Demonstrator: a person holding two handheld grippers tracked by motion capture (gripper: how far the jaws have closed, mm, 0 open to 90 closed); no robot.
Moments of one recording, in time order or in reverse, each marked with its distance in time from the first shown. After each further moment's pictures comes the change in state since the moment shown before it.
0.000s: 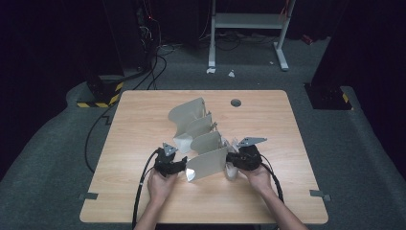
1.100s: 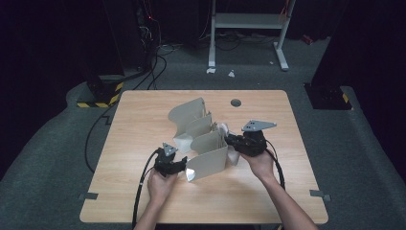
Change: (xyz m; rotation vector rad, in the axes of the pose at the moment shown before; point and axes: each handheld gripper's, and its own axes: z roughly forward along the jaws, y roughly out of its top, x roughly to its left) left arm 0.000 0.000 0.000 -0.001 -0.002 0.000; right arm 0.006 0.059 -0.045 -0.179 0.009 -0.083
